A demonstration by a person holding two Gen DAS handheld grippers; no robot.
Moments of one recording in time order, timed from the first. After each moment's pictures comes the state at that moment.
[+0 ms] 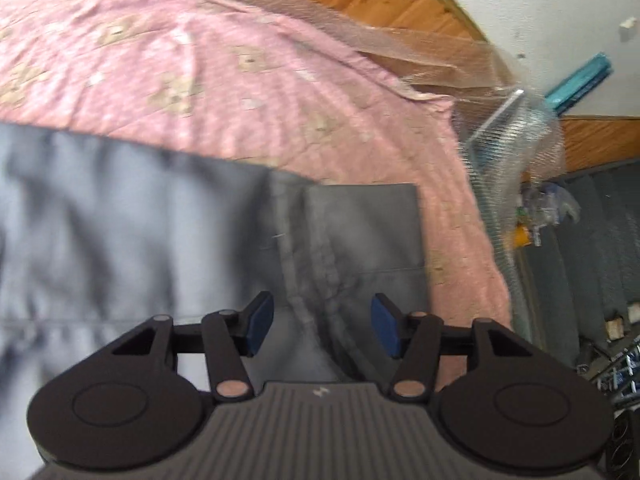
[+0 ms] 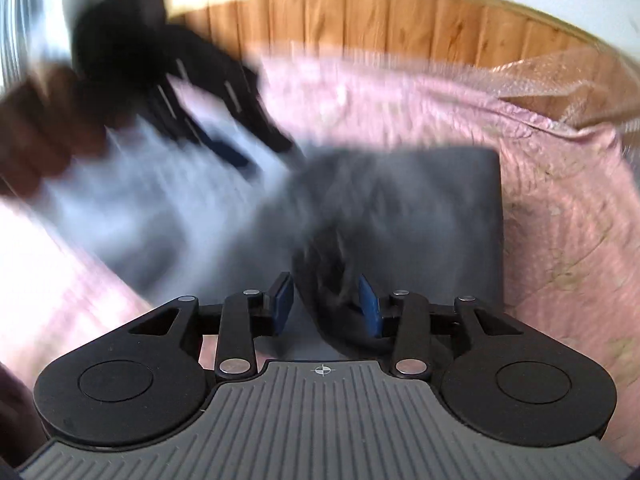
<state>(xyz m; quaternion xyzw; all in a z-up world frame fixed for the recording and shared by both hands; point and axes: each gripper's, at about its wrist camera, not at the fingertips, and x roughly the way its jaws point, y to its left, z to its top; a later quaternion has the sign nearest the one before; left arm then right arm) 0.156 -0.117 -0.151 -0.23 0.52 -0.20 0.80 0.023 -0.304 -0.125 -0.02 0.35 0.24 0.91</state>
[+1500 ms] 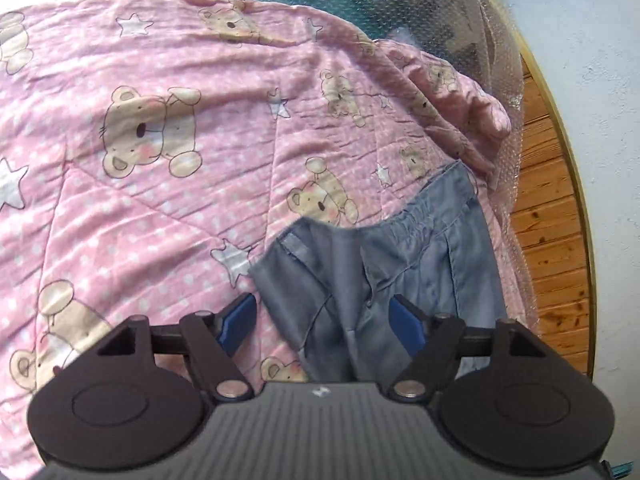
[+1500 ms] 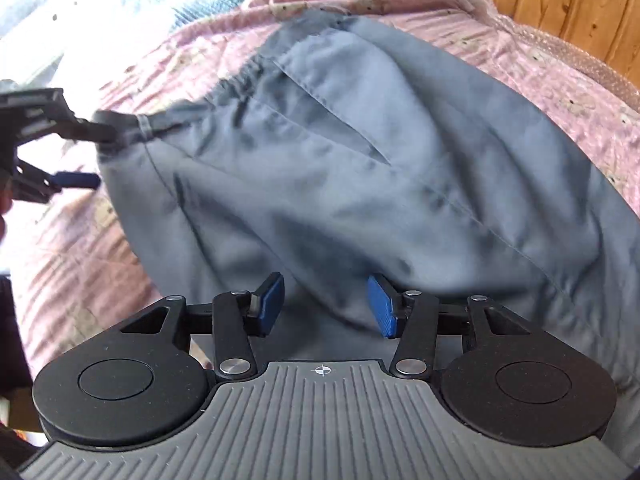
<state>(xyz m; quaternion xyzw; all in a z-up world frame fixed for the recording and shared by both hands) -0.204 0.442 -0.191 -0.53 0.30 0.23 0.76 0.010 0.161 -0.143 -0.21 0.45 0.41 0.77</state>
